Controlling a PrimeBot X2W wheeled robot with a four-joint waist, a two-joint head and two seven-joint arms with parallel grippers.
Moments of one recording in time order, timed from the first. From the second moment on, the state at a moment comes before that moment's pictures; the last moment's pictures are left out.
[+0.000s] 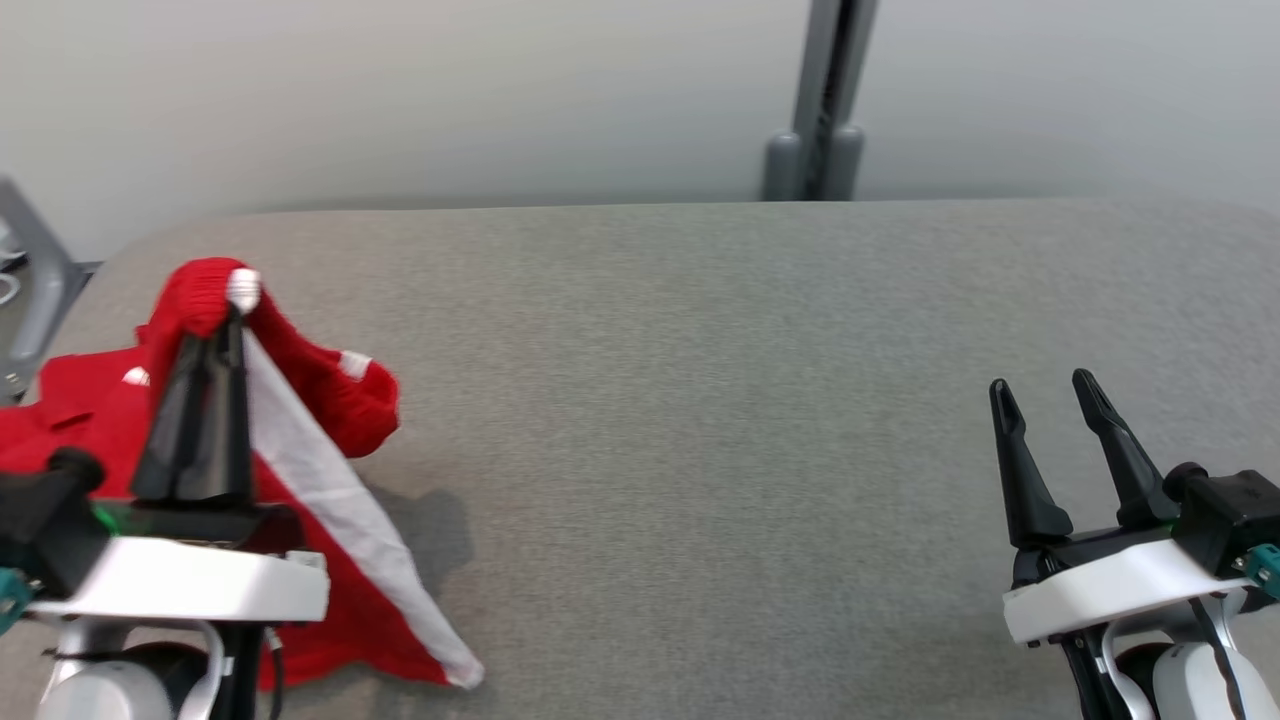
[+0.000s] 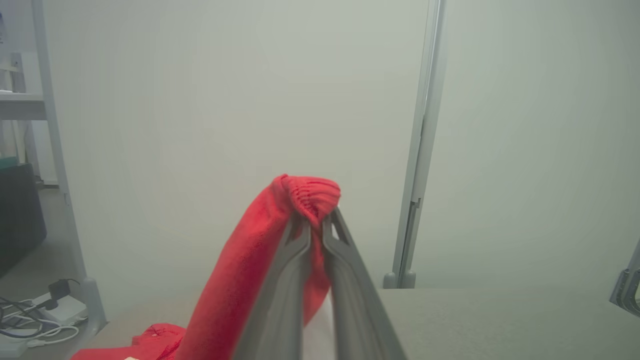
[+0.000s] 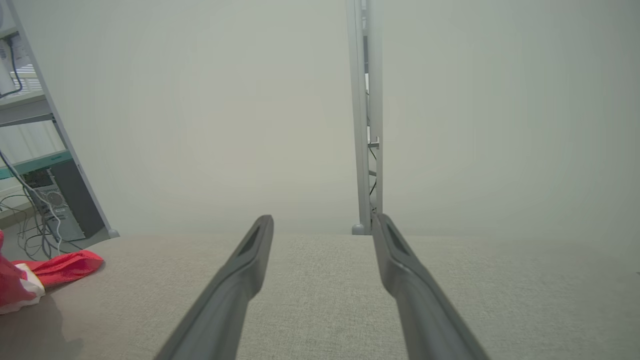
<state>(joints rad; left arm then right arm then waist) -0.06 0.32 -0.11 -0.37 -0.44 0.22 0.02 -0.10 -0.05 0.03 0.01 0.21 0.13 -0.09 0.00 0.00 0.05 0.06</state>
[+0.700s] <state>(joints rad) -0.42 0.18 -0.49 0.04 -0.43 -0.02 0.09 -0.18 -0.05 0.08 0.06 0.30 0.13 -0.19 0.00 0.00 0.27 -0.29</state>
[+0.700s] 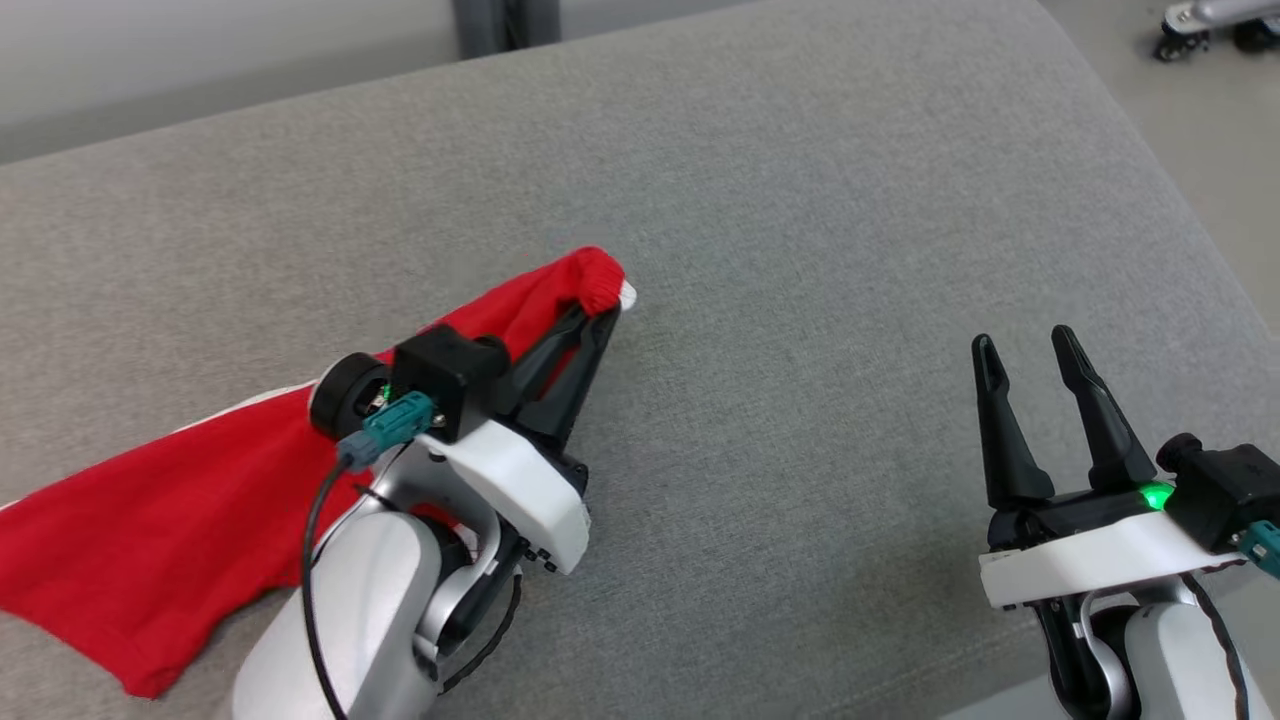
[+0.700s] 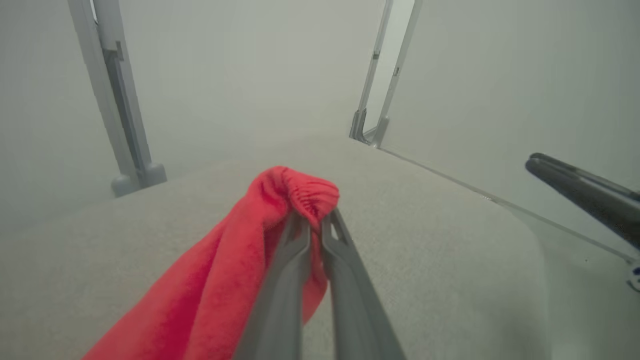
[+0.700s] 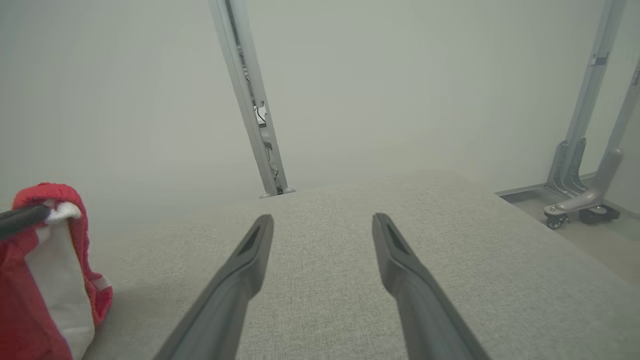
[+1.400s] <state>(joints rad) -0.54 0.09 -0.62 0.43 -0.43 -0.11 -0.03 -0.24 -0.05 0.10 0.17 0.32 0.13 -0.25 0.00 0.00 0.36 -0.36</state>
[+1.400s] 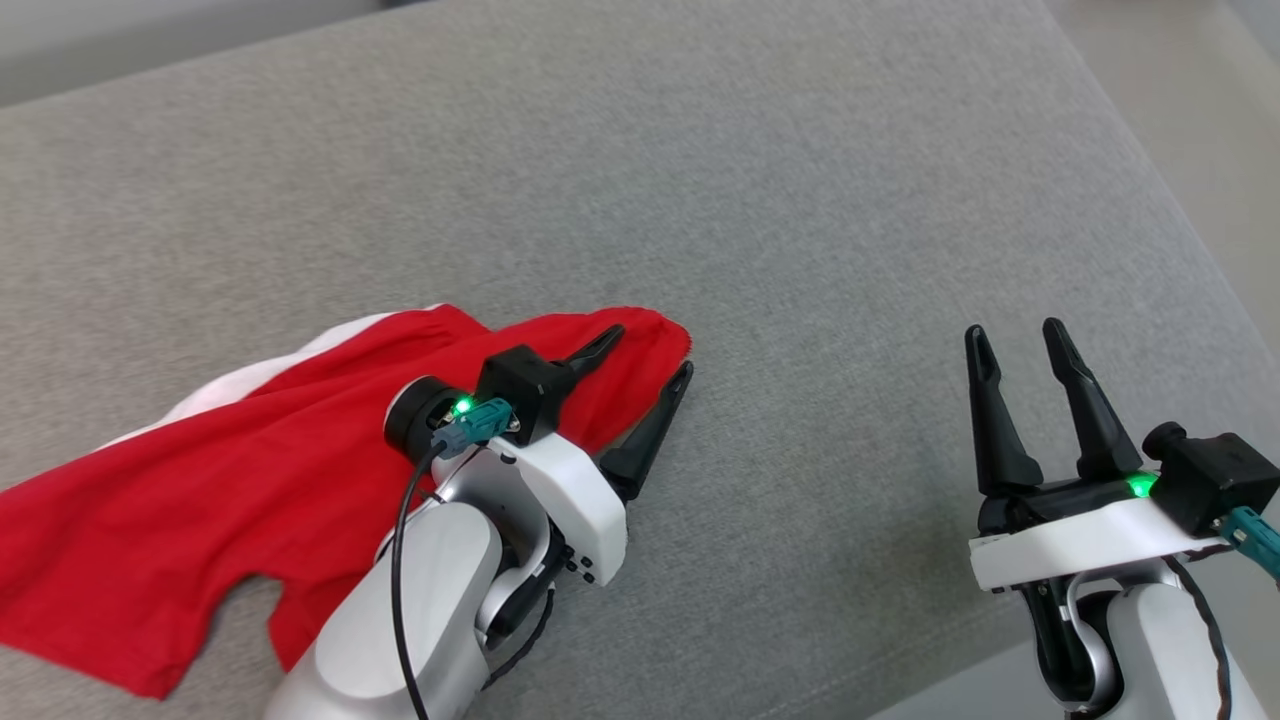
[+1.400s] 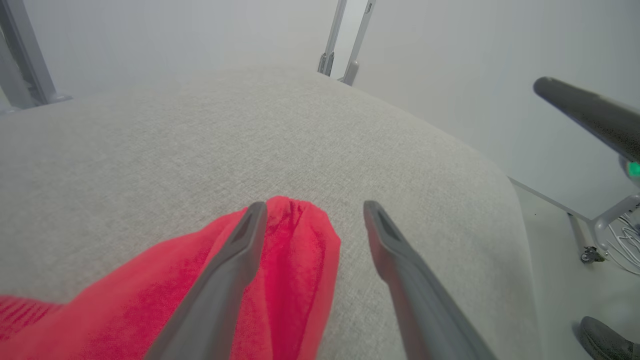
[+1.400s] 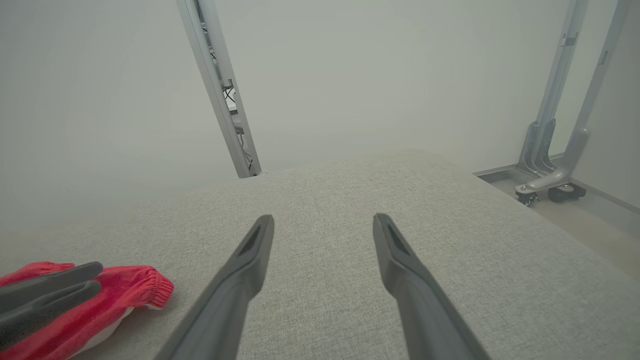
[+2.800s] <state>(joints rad) 0.04 0.37 -0.24 -0.07 -0.55 0.26 -0.13 -0.04 -0.05 0.01 0.07 0.18 0.13 -0.07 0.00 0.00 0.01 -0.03</state>
